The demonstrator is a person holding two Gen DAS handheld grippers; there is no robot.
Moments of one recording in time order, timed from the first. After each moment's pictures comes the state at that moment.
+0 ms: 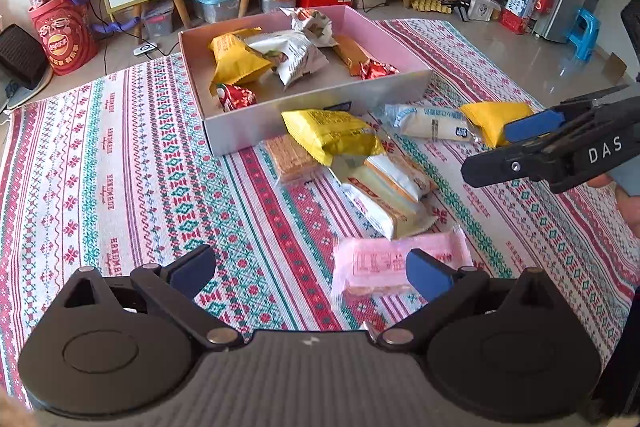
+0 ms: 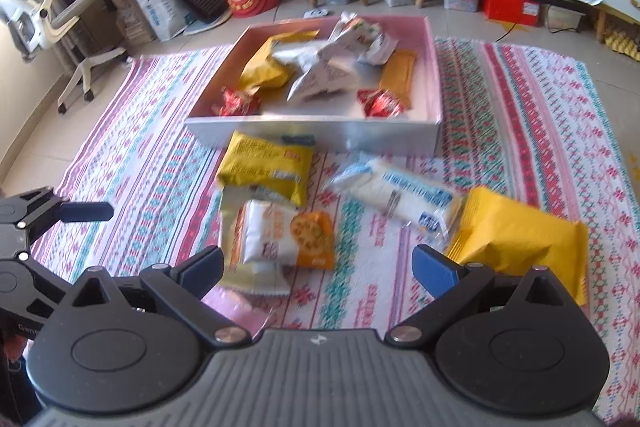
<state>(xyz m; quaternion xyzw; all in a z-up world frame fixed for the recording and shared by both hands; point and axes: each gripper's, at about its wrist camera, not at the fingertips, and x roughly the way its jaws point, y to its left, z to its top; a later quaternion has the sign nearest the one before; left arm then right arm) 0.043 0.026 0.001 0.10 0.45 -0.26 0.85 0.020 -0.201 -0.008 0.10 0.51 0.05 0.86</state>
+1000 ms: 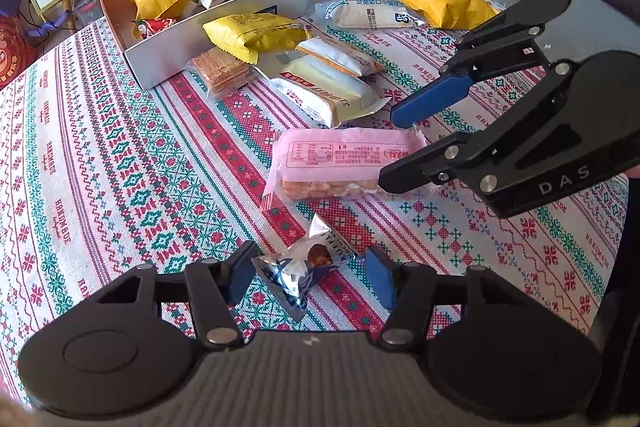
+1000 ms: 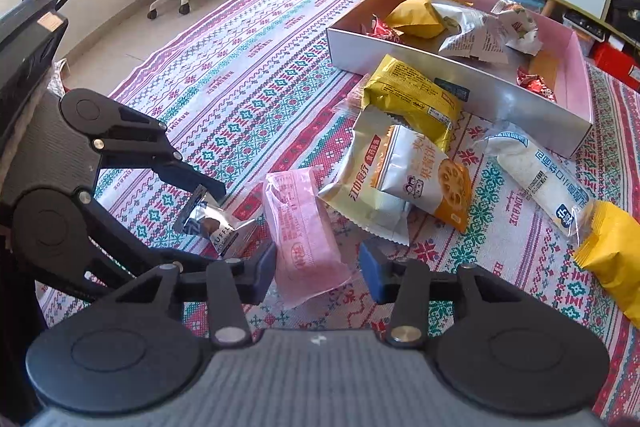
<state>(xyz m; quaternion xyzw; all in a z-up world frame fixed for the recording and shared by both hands) 0.015 0.021 -0.037 0.18 0.49 -0.32 0.79 -0.007 -0.131 -0.030 -0.01 0.51 0.20 0.84</state>
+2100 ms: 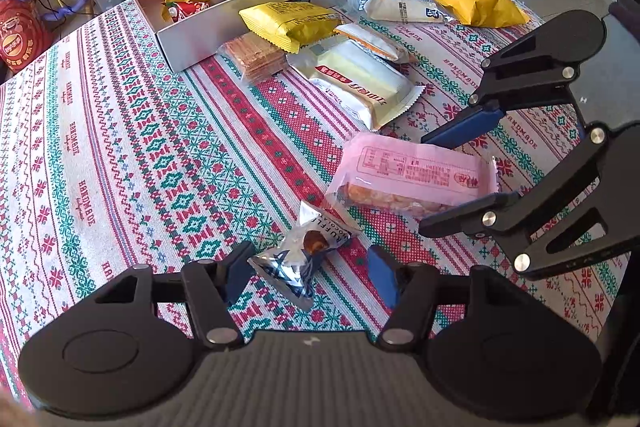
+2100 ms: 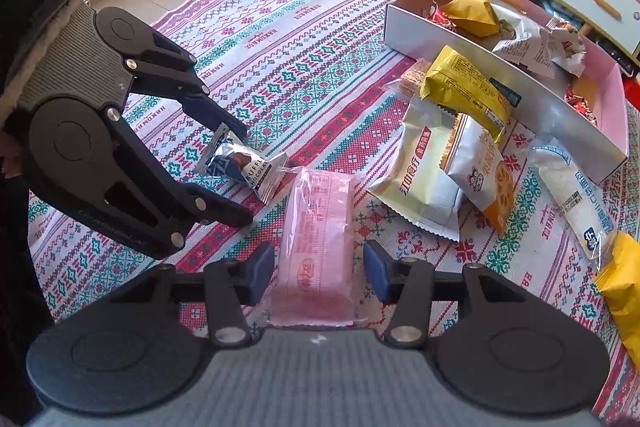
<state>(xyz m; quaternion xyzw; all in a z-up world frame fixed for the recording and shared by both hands) 0.022 0.034 -0.036 0.19 0.50 -0.30 0.79 -0.010 -0.102 -0.041 -0.08 0.52 0.23 0.82</state>
